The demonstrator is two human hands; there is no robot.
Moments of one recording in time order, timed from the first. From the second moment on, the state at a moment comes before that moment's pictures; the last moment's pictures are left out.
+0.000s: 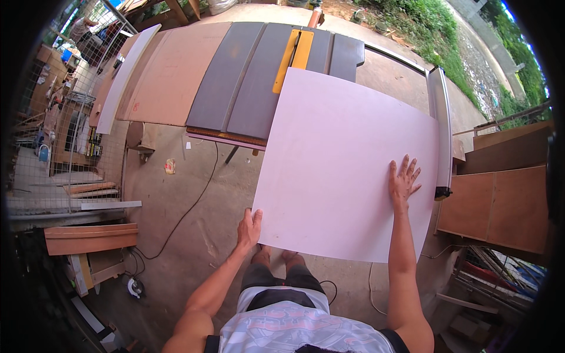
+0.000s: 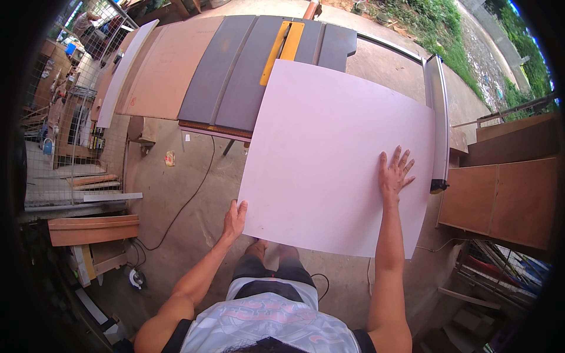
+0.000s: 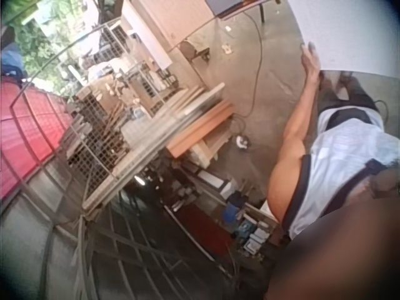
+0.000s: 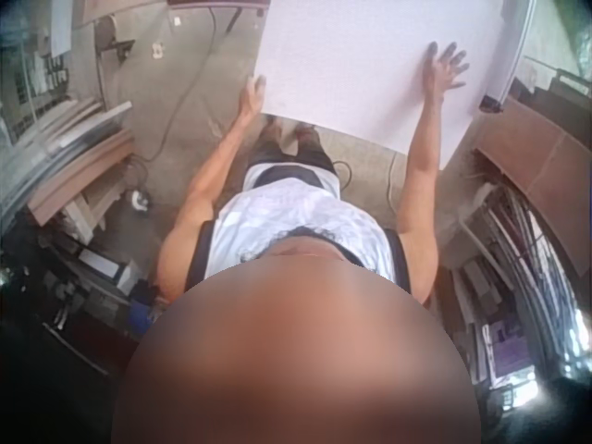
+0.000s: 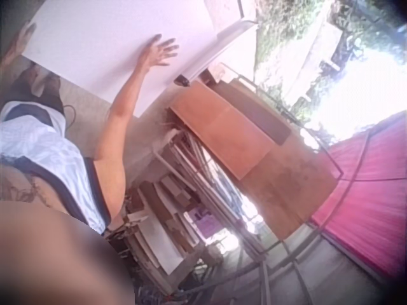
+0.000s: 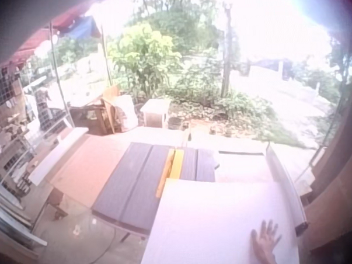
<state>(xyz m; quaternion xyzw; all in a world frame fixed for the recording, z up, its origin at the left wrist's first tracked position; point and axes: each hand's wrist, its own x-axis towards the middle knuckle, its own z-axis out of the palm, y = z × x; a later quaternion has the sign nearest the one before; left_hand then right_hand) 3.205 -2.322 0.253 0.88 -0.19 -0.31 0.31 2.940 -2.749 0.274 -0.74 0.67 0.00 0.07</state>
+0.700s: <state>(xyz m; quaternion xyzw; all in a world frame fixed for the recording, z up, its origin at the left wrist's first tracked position) 3.215 -2.338 0.250 0.88 -0.19 -0.31 0.31 2.948 -2.767 0.273 -0.74 0.67 0.00 0.08</state>
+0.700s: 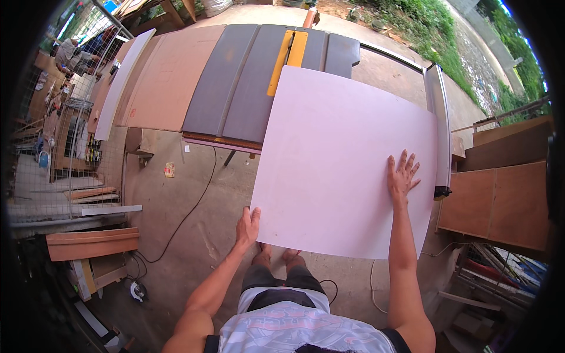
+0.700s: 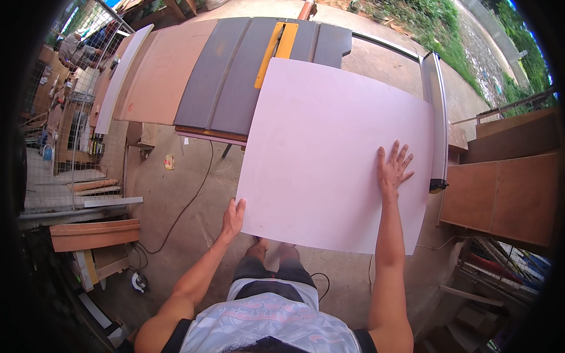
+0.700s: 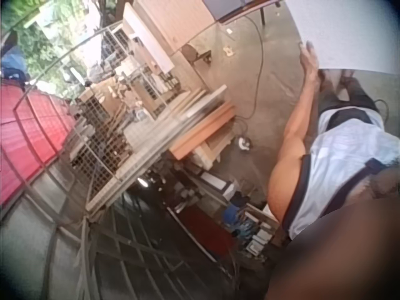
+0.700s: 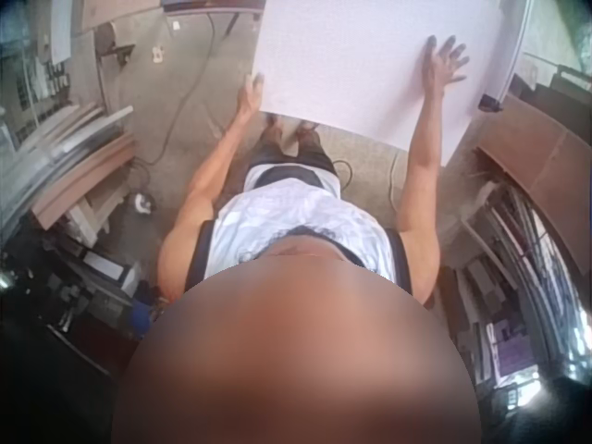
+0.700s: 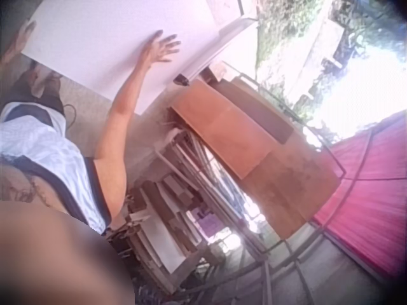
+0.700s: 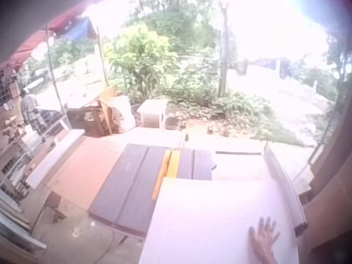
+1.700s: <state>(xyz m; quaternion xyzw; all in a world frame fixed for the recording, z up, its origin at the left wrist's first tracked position) 3.230 -2.359 0.246 0.88 -0.18 -0.30 0.32 2.962 -2.789 0.271 -0.74 0.67 0.00 0.08</state>
